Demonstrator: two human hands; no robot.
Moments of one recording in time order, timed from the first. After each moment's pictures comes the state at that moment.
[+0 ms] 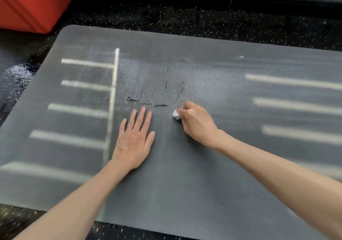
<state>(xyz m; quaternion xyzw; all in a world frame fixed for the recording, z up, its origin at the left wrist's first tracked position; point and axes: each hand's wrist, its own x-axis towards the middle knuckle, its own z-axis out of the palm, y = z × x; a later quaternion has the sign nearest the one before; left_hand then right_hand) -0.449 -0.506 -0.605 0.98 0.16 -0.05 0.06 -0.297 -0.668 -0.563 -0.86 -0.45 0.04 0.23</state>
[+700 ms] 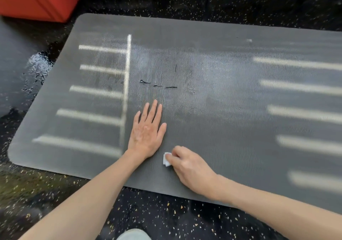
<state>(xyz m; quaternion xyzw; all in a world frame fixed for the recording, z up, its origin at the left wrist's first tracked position) -0.487 -0.529 -0.599 0.98 0.16 -0.06 0.07 -0.460 -0.718 -0.578 -0.77 -0.54 0.14 0.30</state>
